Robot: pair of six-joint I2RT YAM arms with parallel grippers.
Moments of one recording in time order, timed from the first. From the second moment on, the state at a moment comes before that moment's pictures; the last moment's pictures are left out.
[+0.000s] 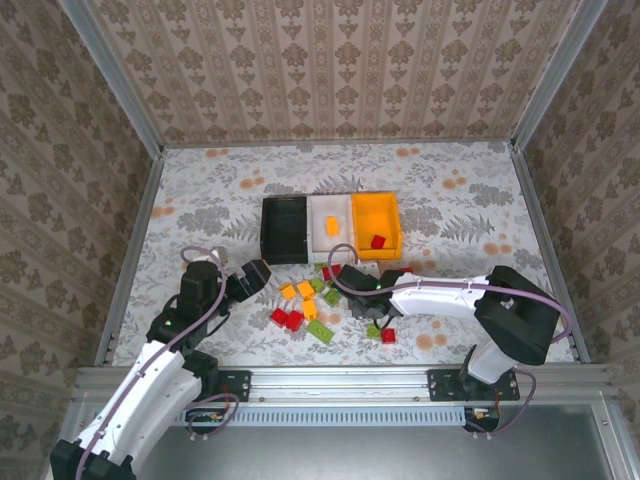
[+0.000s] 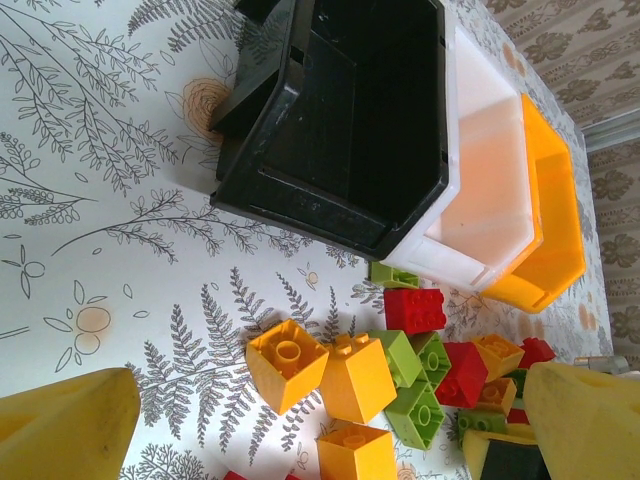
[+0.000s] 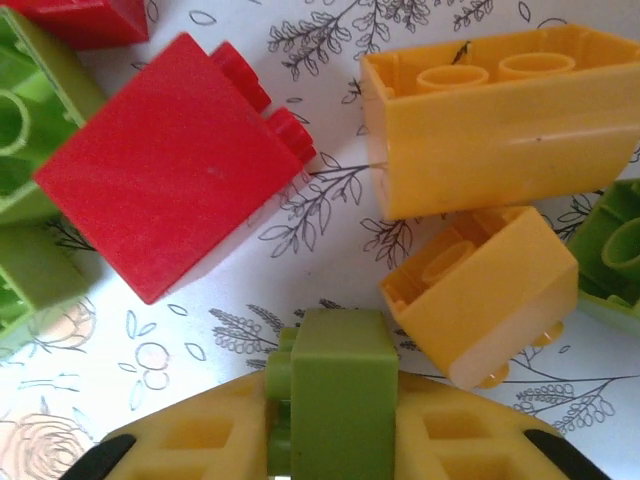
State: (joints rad) left arm -0.42 0.55 0.38 -0.41 0.16 -0.85; right arm 0.96 1.58 0.83 -0.54 0.29 0.83
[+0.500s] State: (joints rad) left arm -0.42 0.54 0.37 -0.41 0.16 -0.85; right arm 0.98 1.55 1.19 -0.56 0.15 0.61
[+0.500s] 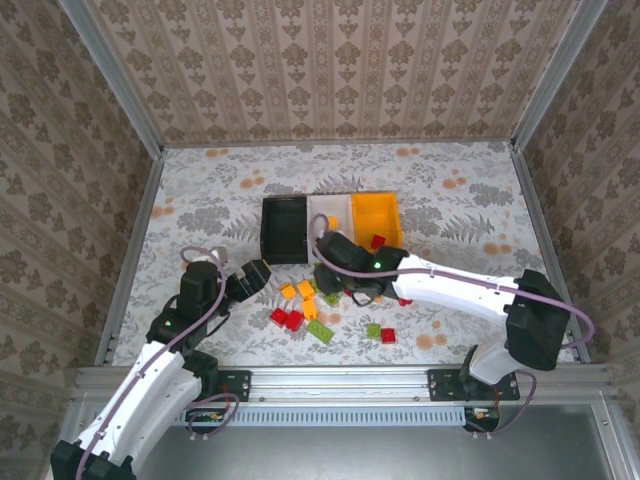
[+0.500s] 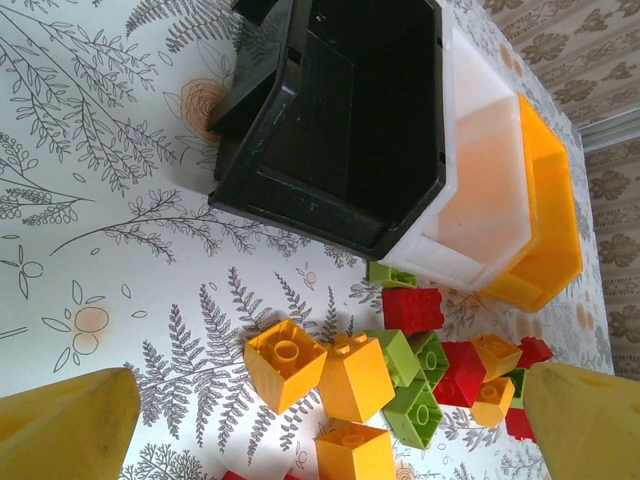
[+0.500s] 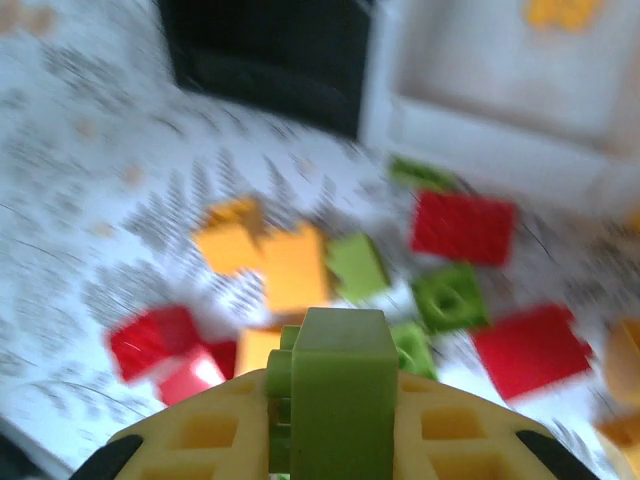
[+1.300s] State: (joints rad) left arm -0.42 0.45 0.37 -0.50 0.16 -0.85; right arm 0.85 2.19 1.87 -0.58 0.17 0.55
